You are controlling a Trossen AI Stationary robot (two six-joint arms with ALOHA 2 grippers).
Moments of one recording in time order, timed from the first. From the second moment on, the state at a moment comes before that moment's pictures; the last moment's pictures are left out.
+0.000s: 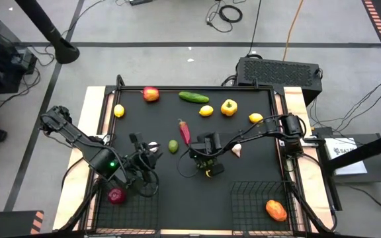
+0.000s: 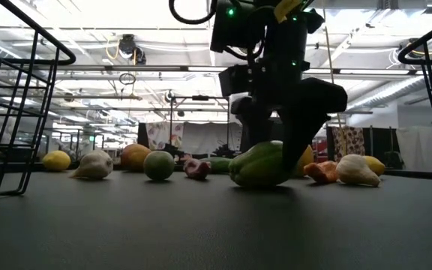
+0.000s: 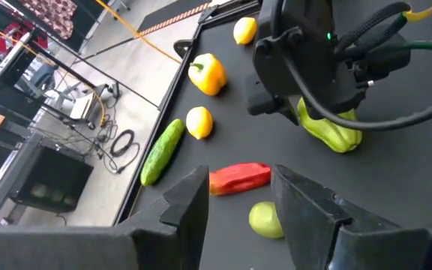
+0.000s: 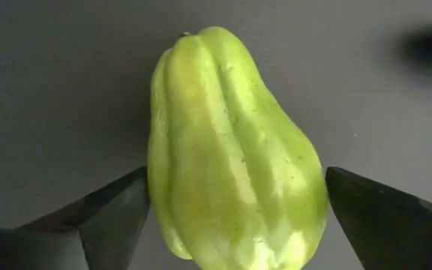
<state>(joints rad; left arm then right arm) -0.62 1.42 1.34 -1.01 -0.97 -0.41 0.10 1.99 1.42 -0.84 0.06 -0.25</state>
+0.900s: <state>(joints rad) -0.62 1.42 1.34 -1.02 -0.97 -0.41 0.09 2.06 1.50 -0.90 0.05 -0.21</state>
